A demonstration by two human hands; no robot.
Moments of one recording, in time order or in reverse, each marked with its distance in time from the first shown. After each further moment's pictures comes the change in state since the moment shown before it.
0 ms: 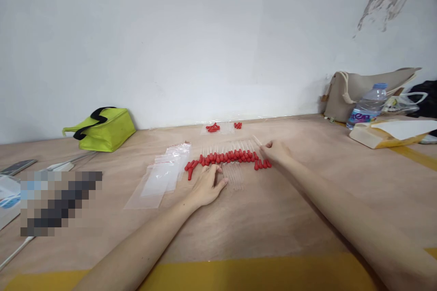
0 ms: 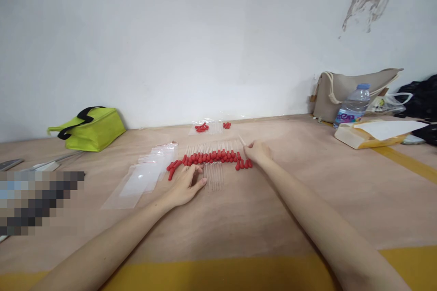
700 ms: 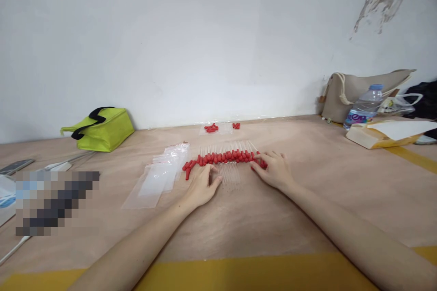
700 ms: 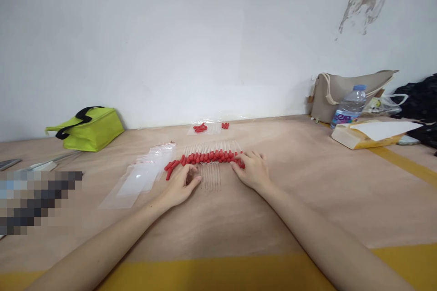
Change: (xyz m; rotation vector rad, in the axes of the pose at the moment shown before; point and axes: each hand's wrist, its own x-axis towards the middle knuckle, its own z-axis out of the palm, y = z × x) left_hand -0.004 -0.006 0.004 -0.030 0.102 -0.065; right_hand -0.060 0.020 0.017 -0.037 0.361 -0.669
